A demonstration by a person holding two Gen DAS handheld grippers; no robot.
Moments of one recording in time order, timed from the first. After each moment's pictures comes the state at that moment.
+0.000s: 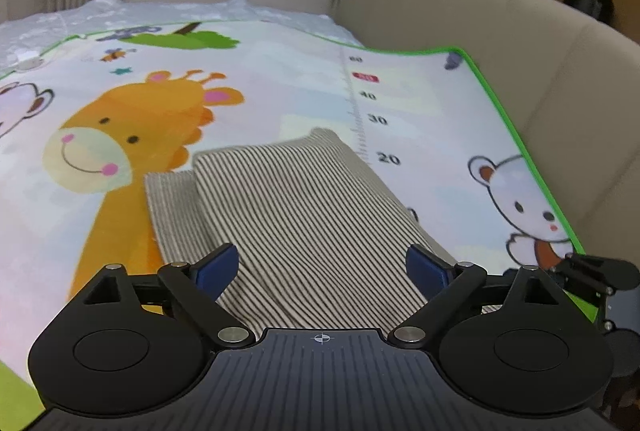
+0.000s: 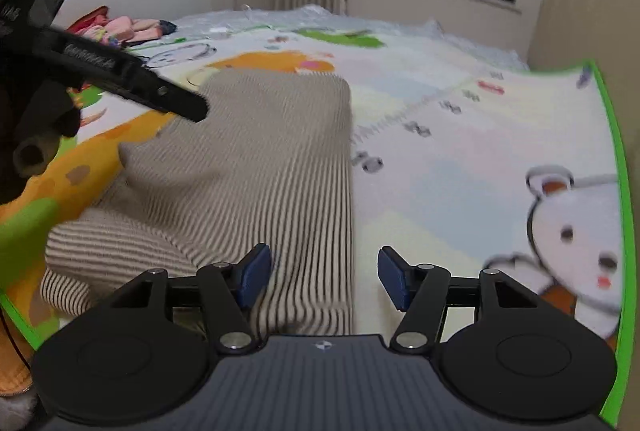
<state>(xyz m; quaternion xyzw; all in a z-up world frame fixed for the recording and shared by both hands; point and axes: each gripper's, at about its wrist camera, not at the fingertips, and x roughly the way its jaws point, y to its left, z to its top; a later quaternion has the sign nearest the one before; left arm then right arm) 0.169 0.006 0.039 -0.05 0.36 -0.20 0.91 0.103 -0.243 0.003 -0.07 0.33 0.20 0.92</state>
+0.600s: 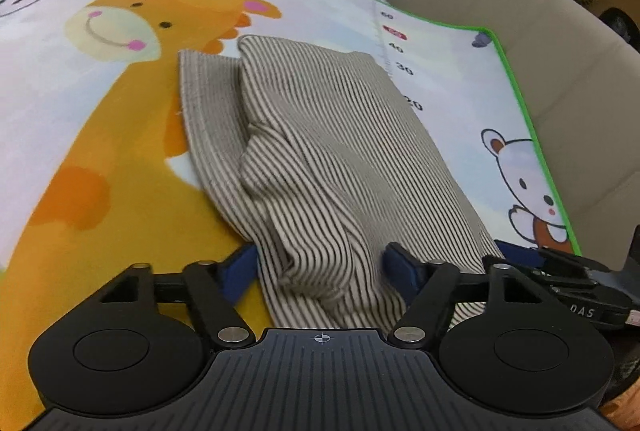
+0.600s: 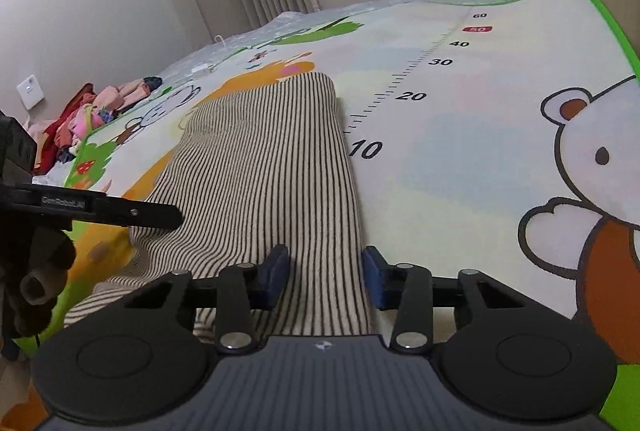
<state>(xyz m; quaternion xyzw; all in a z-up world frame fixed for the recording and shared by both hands) 0.158 0.041 -0.008 -0.14 0.43 -0.19 0.87 0.126 -0.258 -0.012 0.08 0.36 0.20 0.91</state>
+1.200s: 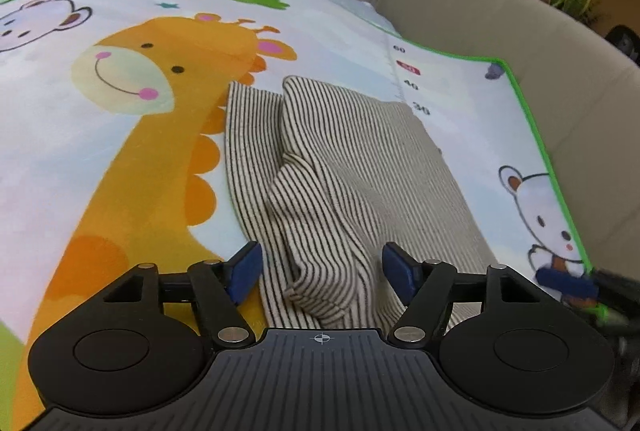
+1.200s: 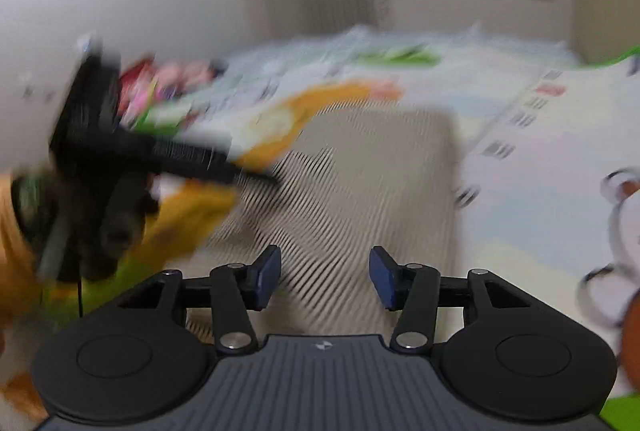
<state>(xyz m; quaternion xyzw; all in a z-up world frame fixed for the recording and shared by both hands) 0.173 0.054 0.004 -0.14 0.39 -0.17 0.89 0.094 -0.203 0.009 0.00 0.32 0.28 0.90</state>
